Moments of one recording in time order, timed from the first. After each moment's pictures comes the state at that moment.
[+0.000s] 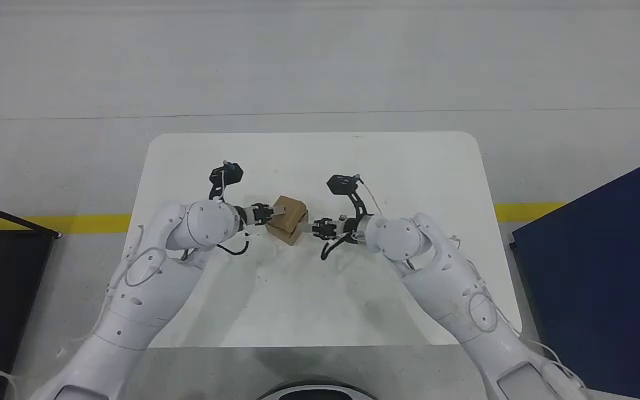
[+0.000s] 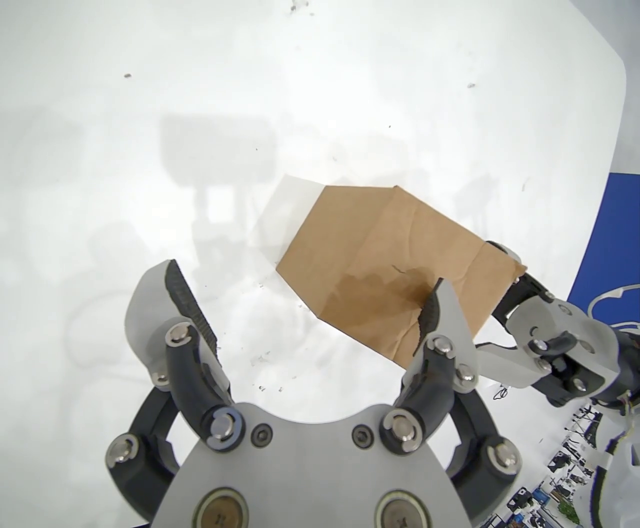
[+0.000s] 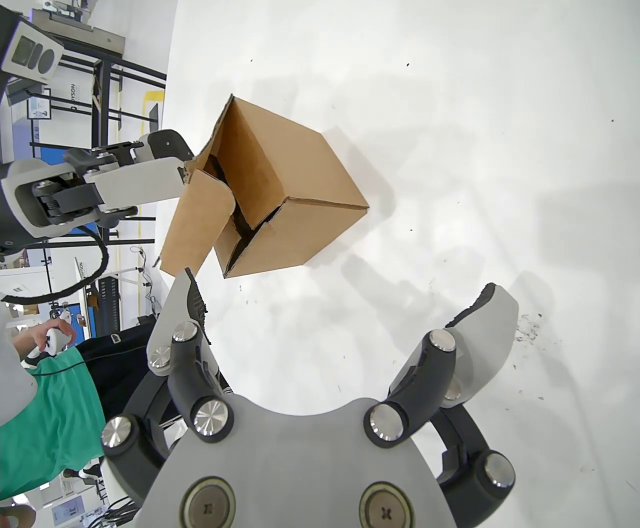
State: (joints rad) left arm 0.99 -1.22 -1.04 -1.52 0.64 0.44 -1.00; right arm -1.07 -1.19 0.99 -1.48 -0.40 0.07 0.82
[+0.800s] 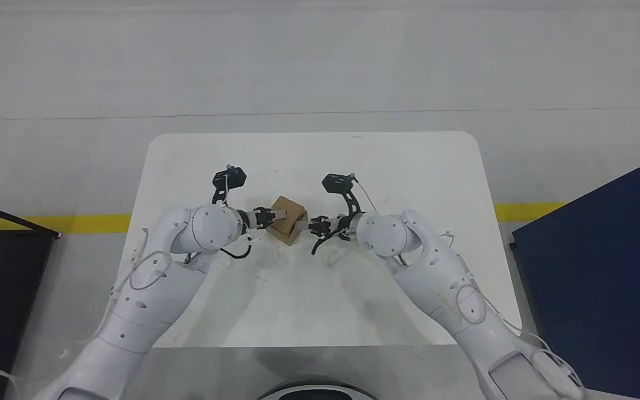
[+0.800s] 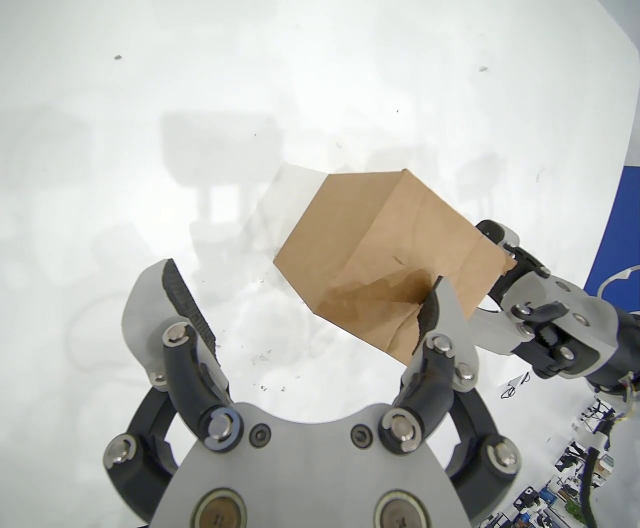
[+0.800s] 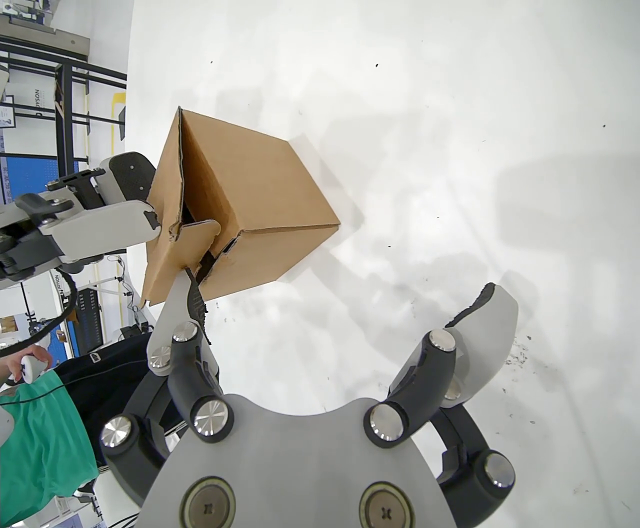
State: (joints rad) left arm 1.00 -1.23 -1.02 -1.52 0.65 0.44 -0.99; right arm -1.02 -1.22 0.94 -1.41 -0.44 0.13 0.78
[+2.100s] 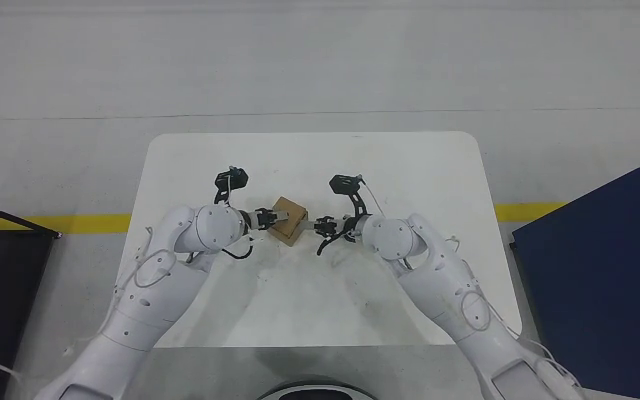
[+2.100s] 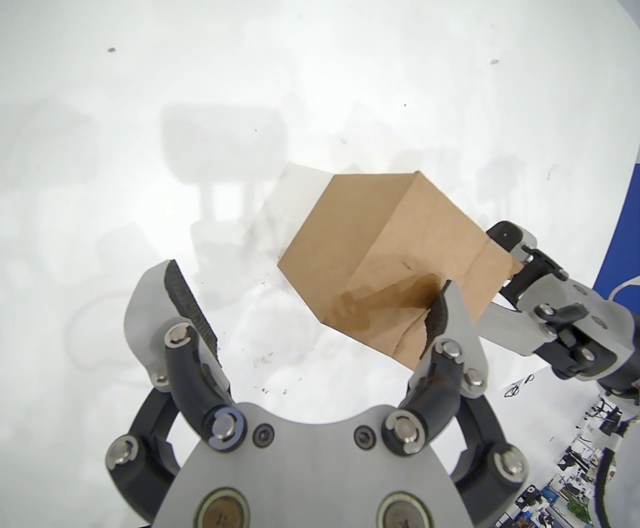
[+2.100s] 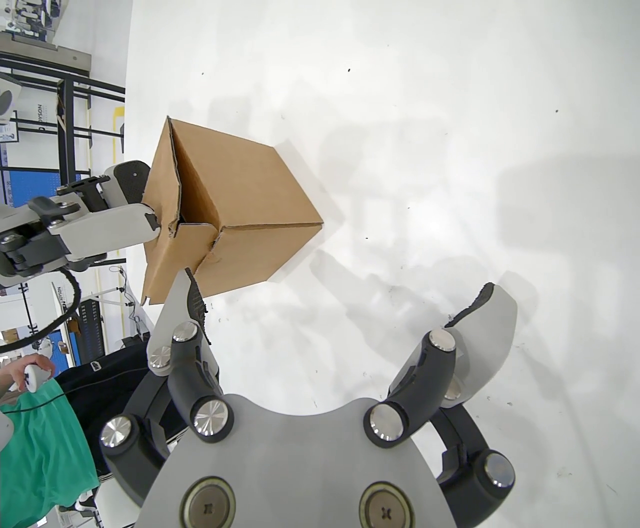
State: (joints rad) left arm 0.99 -1.24 -1.01 -1.49 0.67 0.44 -1.00; right arm -1.07 -1.21 0.99 -1.44 -0.47 0.13 0.78
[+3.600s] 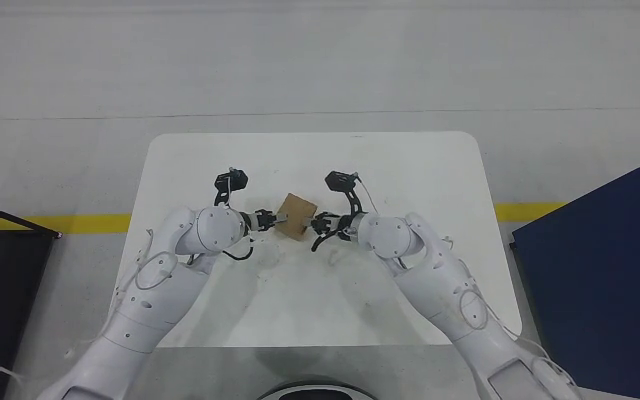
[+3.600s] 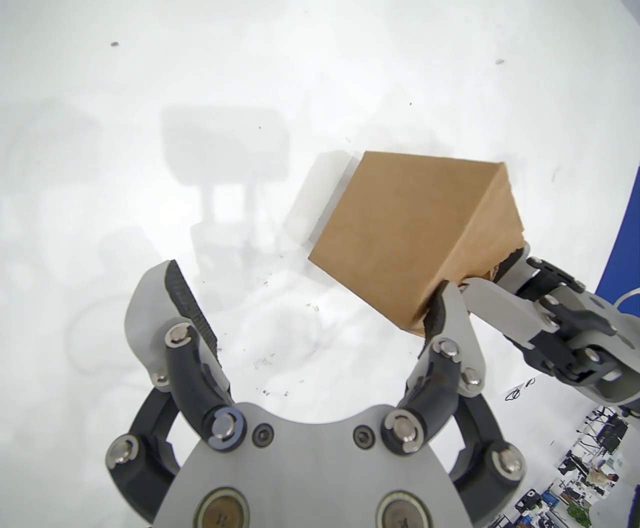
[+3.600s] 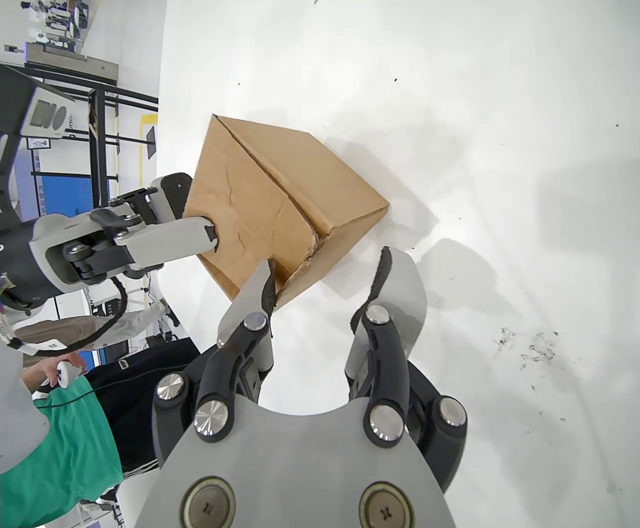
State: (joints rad) left arm 1.00 -1.24 -1.02 -1.50 0.68 0.44 -0.99; right arm -1.06 -1.23 0.99 -1.46 -0.41 0.14 0.77
